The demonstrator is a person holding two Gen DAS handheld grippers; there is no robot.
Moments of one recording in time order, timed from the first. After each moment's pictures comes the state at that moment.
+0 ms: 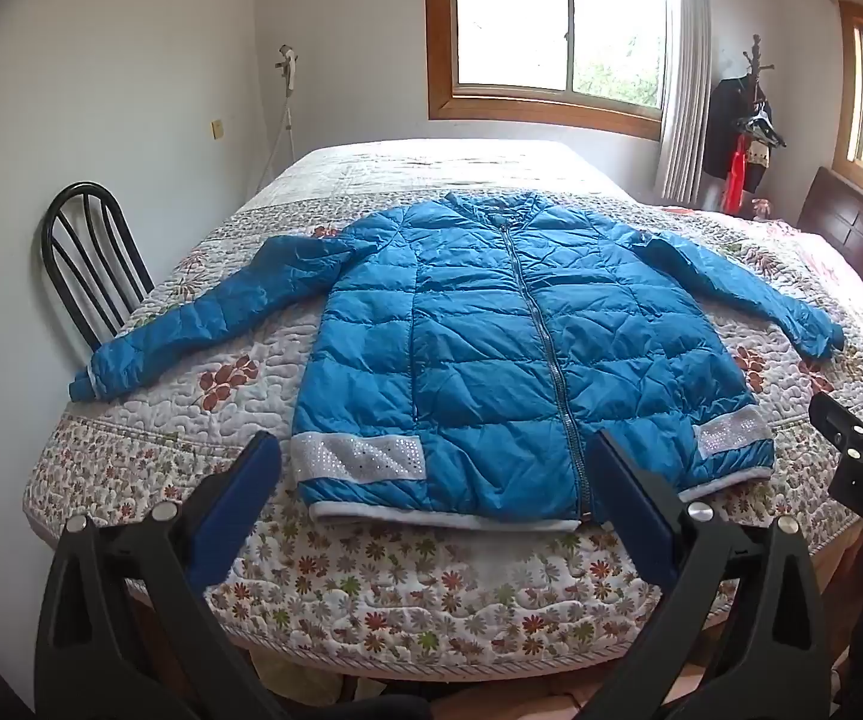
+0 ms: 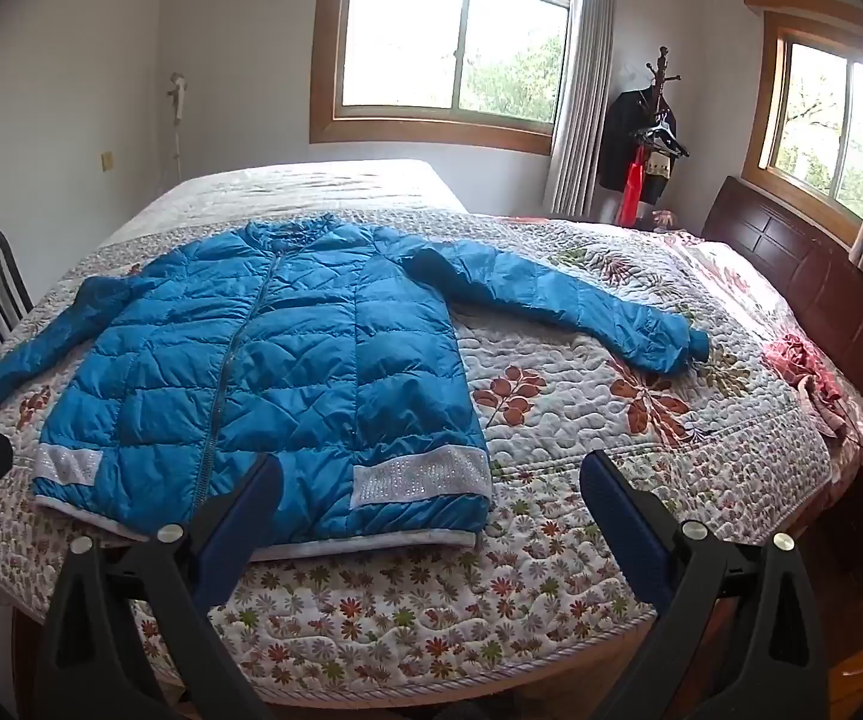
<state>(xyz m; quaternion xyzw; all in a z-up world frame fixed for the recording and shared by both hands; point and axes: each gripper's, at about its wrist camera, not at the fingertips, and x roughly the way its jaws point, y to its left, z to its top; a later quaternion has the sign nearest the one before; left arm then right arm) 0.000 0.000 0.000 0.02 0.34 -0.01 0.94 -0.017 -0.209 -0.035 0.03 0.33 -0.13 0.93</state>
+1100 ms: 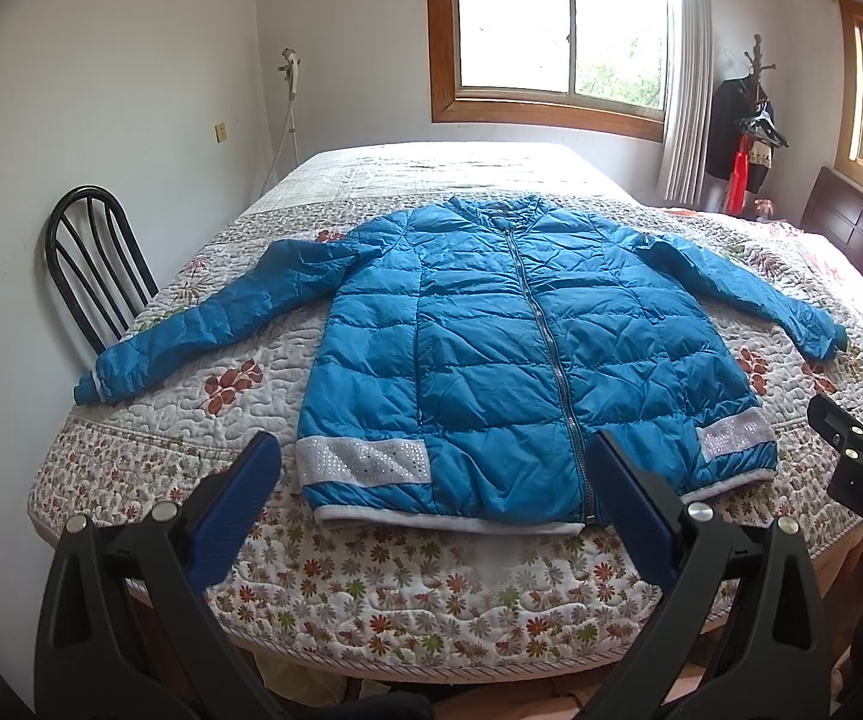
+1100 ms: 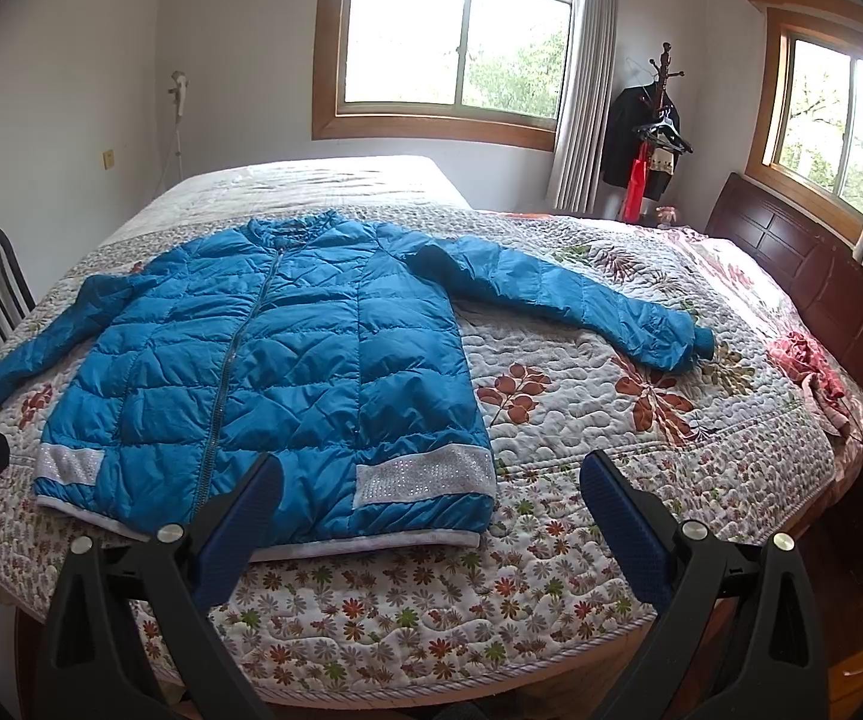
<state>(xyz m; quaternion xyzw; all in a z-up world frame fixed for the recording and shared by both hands) 0.000 0.001 0.001 0.03 0.34 -0.01 0.94 -0.018 -0.210 -0.037 0.03 0.34 -0.13 0.93</state>
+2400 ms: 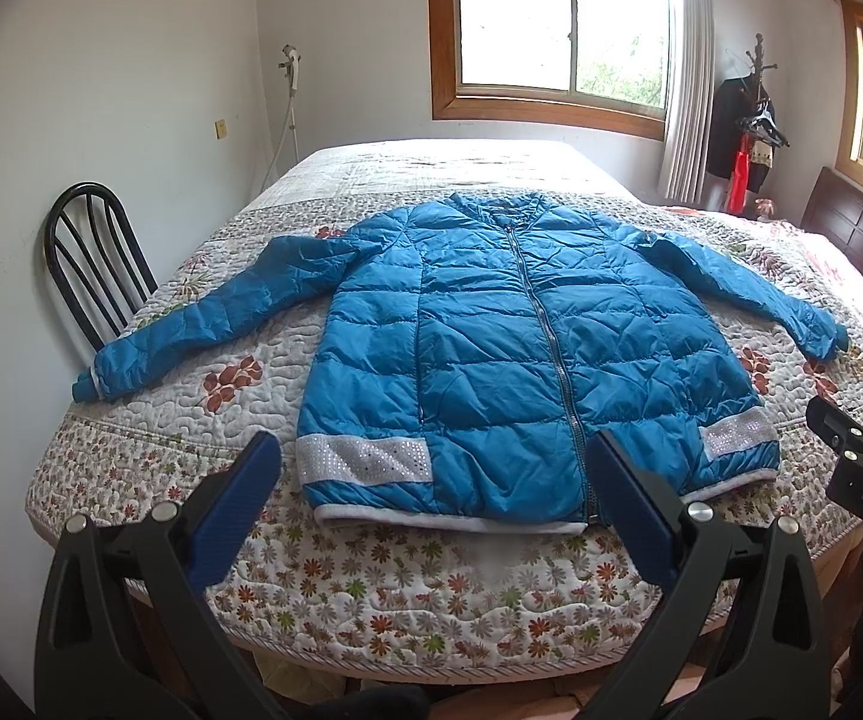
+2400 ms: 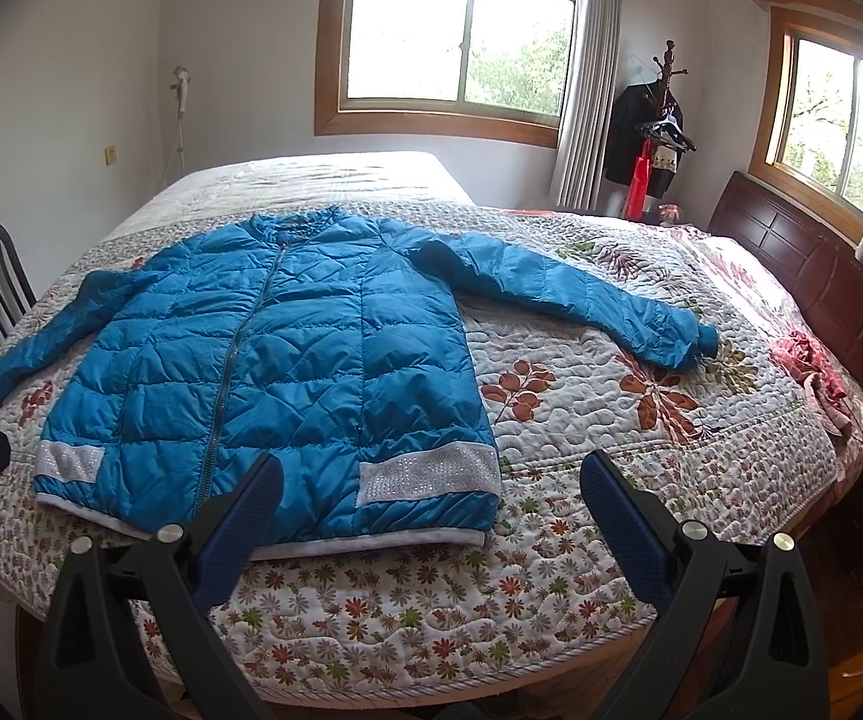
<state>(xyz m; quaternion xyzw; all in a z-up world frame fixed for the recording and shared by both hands) 0.000 0.001 0.001 0.03 0.34 -0.01 0.94 -0.013 -0.205 -0.039 0.03 0.34 -0.13 0.93</state>
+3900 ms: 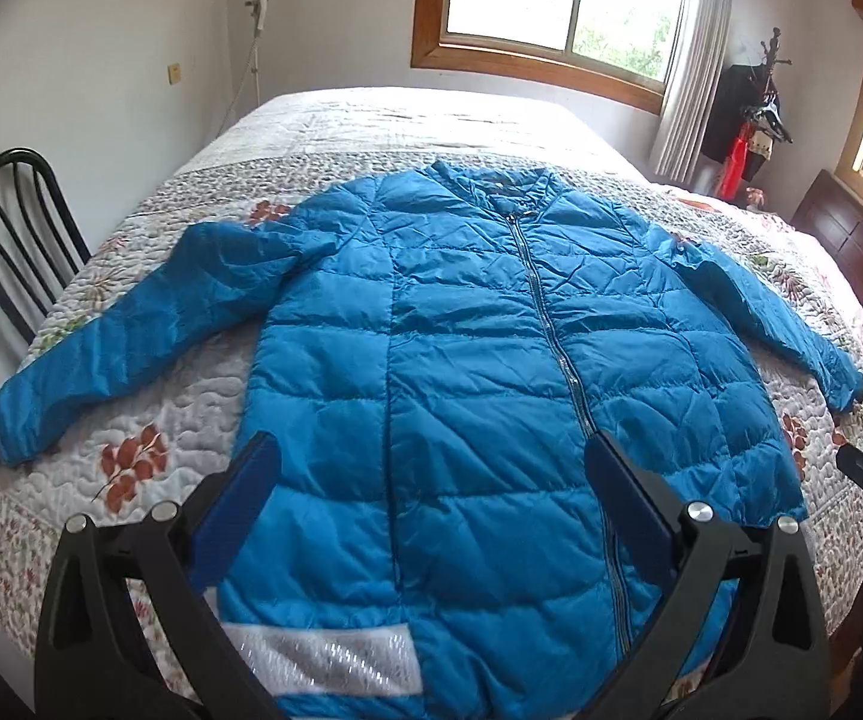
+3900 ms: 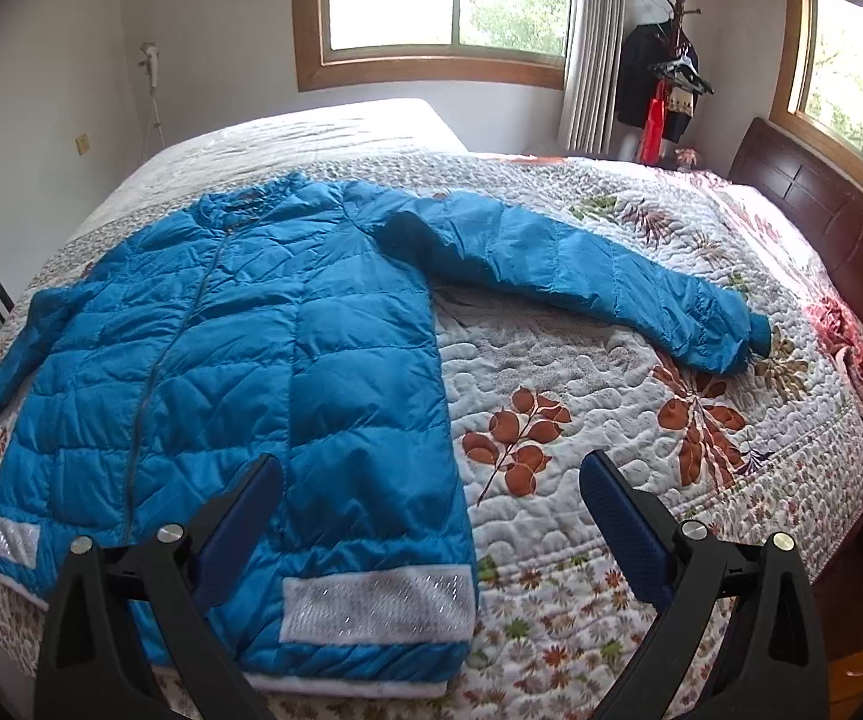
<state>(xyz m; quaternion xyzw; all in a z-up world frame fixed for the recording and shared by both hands) 0.185 0.010 -0.035 -0.01 0.42 -0.05 0.91 0.124 -0.298 -0.076 0.09 0.42 -0.11 0.89</state>
